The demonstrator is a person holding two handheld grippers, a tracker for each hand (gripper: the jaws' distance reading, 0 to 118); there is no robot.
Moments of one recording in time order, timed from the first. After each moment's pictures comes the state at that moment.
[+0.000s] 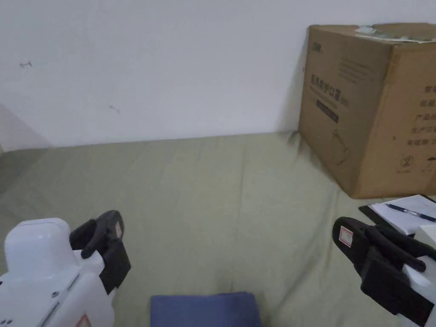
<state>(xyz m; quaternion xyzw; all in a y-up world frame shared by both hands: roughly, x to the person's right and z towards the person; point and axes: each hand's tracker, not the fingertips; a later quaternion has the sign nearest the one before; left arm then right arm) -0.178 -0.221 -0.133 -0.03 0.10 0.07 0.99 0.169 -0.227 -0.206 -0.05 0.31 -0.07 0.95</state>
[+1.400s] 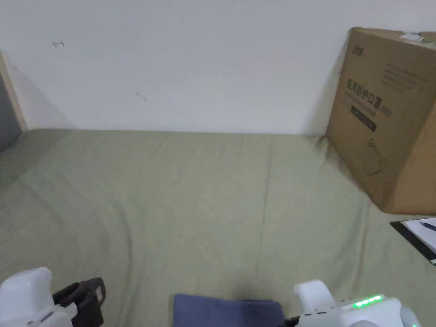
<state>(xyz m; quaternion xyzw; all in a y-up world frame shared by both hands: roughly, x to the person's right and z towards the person) -0.288 -0.315 -0.147 -0.24 0.11 0.23 0.94 0.031 -0.397 -0.342 -0.52 0.32 0.11 0.79</state>
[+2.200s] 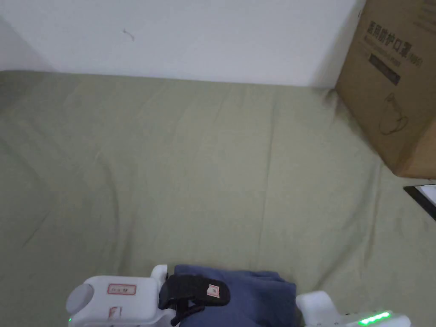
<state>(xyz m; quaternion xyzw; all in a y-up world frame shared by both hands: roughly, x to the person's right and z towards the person) -0.272 -0.500 -0.315 -0.46 -0.31 0.56 0.61 0.039 -0.449 -0.338 -0.55 0.30 0.09 0.77</state>
